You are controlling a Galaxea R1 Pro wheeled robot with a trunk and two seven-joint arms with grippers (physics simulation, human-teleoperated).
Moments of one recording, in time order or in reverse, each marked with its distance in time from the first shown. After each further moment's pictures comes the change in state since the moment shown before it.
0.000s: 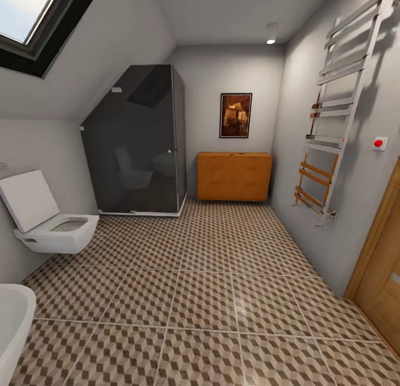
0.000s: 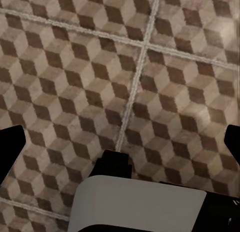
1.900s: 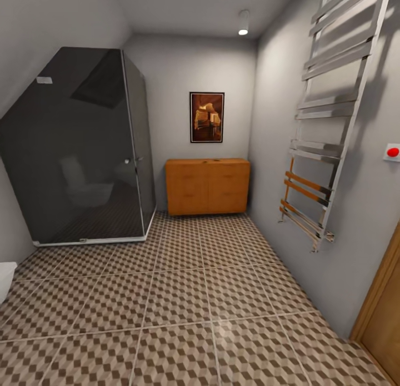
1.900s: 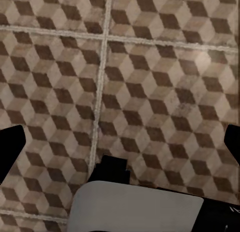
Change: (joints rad) left arm 0.000 0.001 0.004 -0.004 0.006 0.000 0.001; right arm 0.000 0.000 0.000 0.000 -0.002 -0.001 -0.002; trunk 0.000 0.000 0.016
